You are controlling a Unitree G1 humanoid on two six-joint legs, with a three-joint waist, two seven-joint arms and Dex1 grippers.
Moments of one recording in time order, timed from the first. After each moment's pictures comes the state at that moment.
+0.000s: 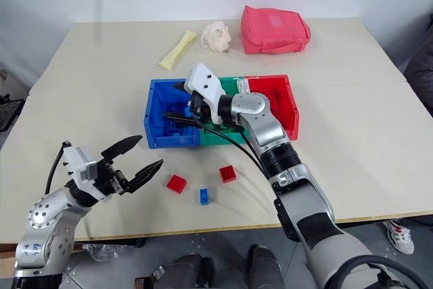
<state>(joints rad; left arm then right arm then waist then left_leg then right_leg) 0.05 0.48 0.25 -0.30 -0.53 0.08 -0.76 -1.04 -0.13 0.22 0.58 0.16 0.02 0.94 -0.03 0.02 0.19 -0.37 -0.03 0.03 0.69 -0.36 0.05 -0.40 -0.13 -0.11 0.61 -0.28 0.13</state>
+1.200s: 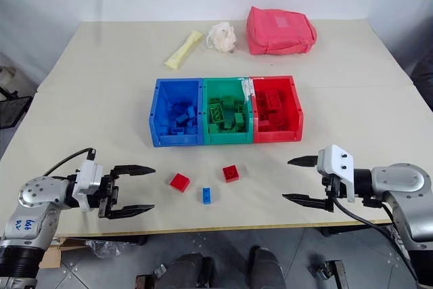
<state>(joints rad) -0.09 0.73 0.14 0.08 -0.48 -0.07 -1.36 -0.08 -0.90 -0.17 -0.20 0.42 0.24 1.27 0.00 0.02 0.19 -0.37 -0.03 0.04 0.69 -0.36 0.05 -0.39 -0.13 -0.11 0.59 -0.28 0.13</state>
